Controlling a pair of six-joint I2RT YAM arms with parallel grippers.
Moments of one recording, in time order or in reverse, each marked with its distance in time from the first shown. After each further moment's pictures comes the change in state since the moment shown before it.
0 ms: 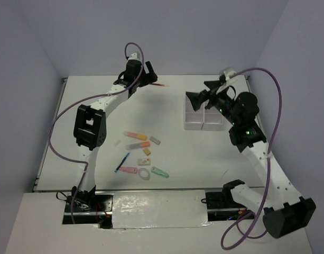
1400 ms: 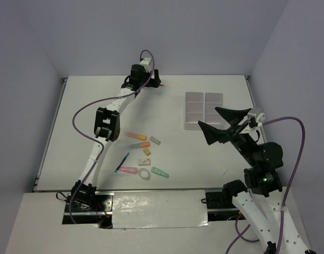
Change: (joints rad) left arm 0.058 0.664 0.698 0.084 0.264 0.456; right arm 0.002 -0.596 -0.340 -0.020 -0.061 0.203
